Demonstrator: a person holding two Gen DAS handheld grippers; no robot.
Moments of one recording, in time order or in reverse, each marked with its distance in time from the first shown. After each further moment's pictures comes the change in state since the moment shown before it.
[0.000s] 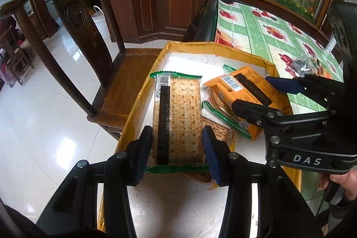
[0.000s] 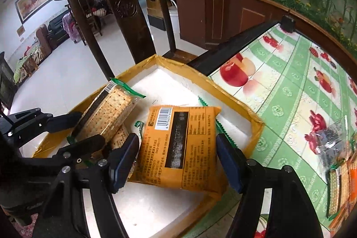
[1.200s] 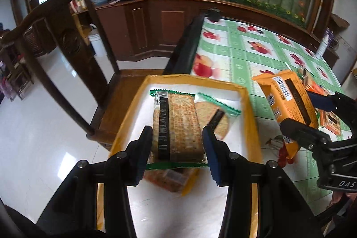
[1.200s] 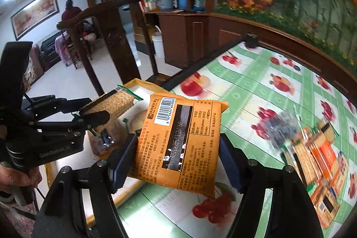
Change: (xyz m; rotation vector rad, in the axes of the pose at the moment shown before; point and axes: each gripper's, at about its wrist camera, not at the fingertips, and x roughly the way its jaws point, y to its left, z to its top) left arm -0.038 -0.035 0.018 0.033 -0.104 0.006; right arm -0.094 -0.032 -0.031 0.049 -0.169 -0.075
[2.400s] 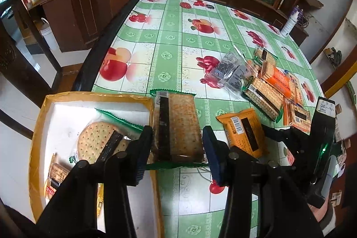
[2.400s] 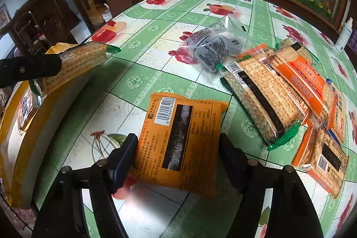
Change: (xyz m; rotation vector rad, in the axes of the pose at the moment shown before) left arm 0.049 -0.116 0.044 0.113 0.160 -0.254; right arm 0.029 -0.116 -0.085 0.239 0.205 -0.181
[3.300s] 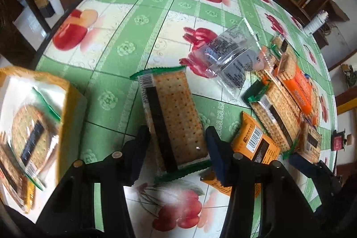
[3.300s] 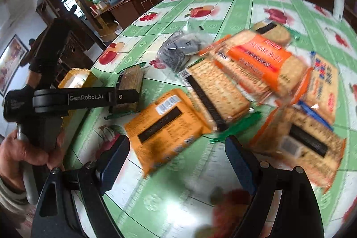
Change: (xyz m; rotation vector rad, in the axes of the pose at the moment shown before) left arm 0.093 -0.049 0.016 -0.162 0.169 0.032; right arm -0.035 -0.072 -0.014 0.144 -0.018 0.214
